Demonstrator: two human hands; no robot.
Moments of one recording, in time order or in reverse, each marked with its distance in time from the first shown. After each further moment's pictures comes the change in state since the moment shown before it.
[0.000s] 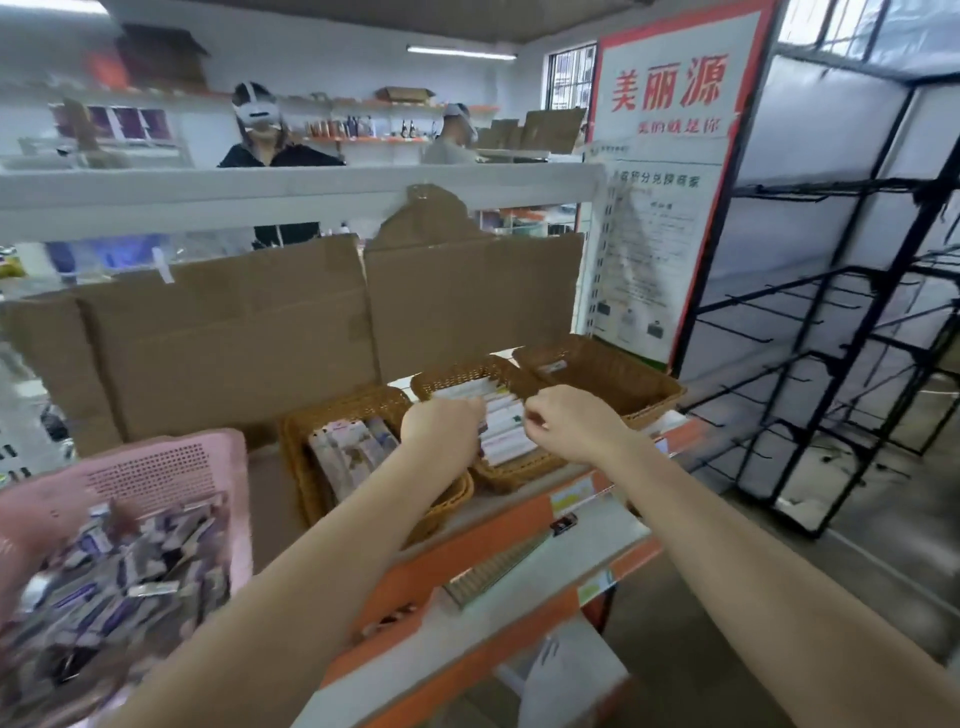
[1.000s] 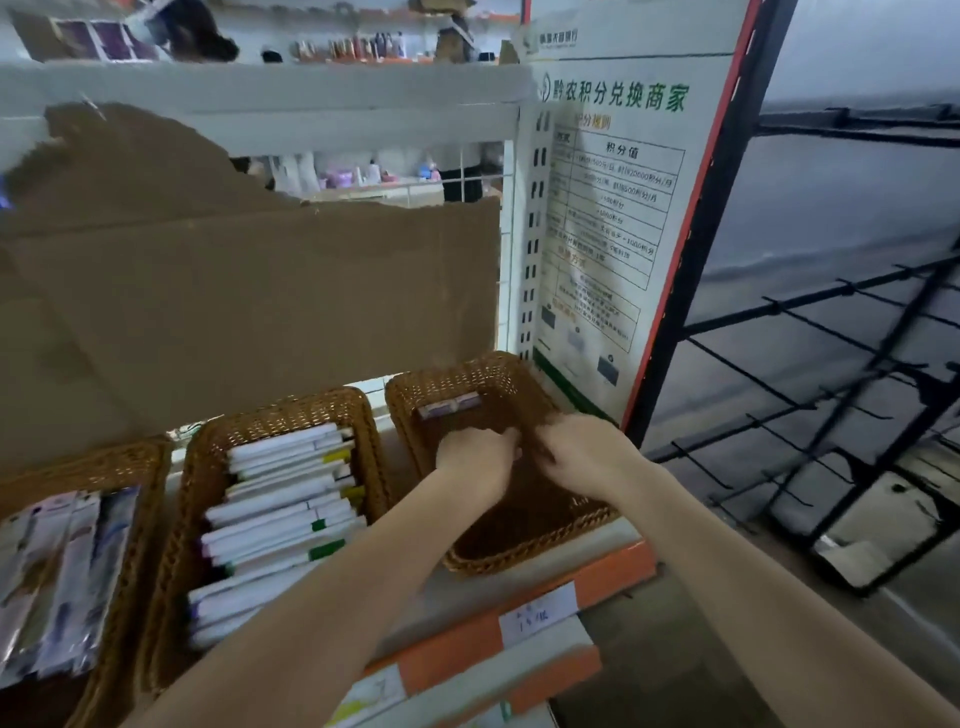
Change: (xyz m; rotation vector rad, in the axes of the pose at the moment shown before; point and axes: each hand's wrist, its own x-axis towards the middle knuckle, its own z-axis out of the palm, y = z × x) left_hand 0.295 0.209 0.067 -0.099 -0.178 0.045; right_hand 0.126 0.315 0.071 0.005 -0.141 -0.175
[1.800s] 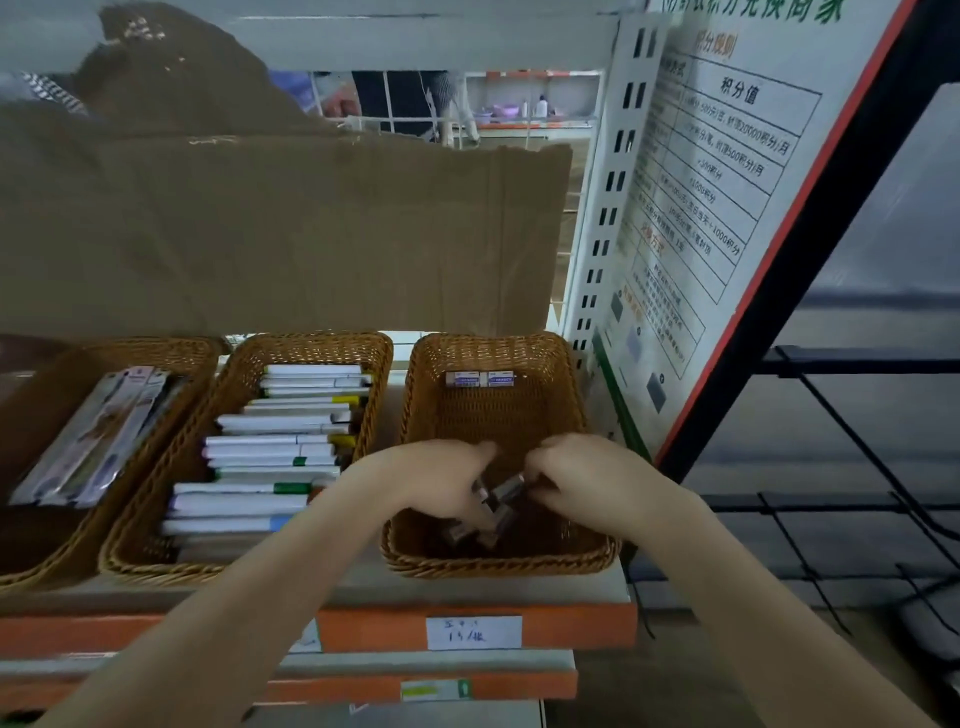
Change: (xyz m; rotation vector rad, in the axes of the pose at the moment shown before) left_hand -0.012 0.000 -0.010 -0.487 -0.446 -0.172; right_hand 0.021 0.042 0.008 0.092 -0.209 -0.492
